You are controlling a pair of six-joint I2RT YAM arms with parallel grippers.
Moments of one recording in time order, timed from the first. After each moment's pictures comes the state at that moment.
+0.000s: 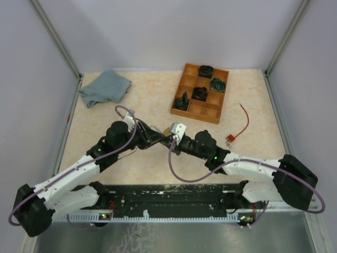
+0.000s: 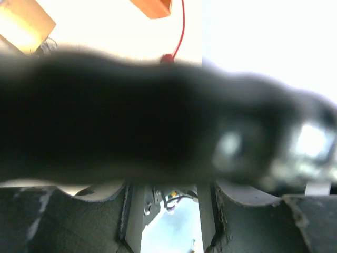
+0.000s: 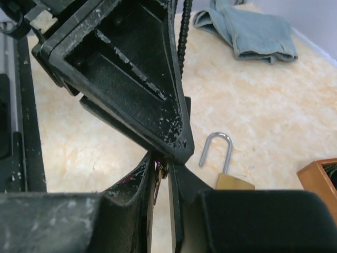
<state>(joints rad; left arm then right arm) -0.72 0.94 0.60 0.02 0.16 -1.18 0.96 1.21 0.50 0.68 -0.19 -0.09</state>
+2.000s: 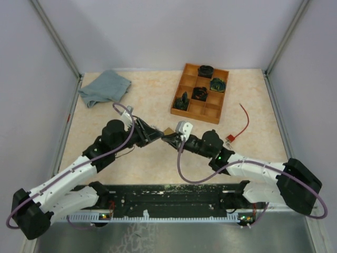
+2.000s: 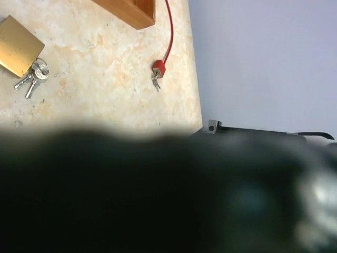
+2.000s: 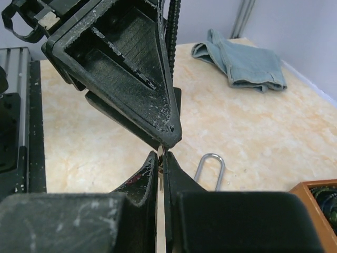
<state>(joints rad) -0.72 0.91 0.65 -0.02 0.18 -1.09 0.91 1.16 0.48 0.74 -0.28 -0.11</state>
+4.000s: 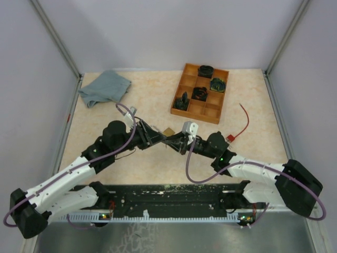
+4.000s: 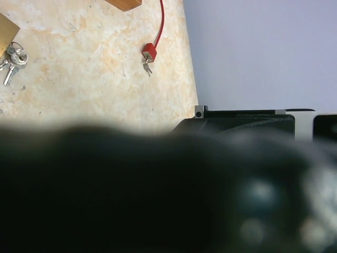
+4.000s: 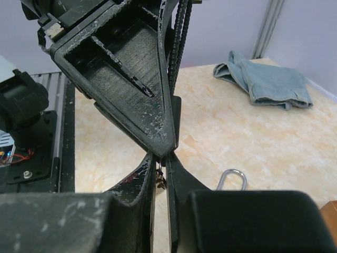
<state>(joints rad) -0.78 0.90 0.69 -0.07 0.17 -1.08 0.87 1.15 0.43 0.87 -0.40 0.00</state>
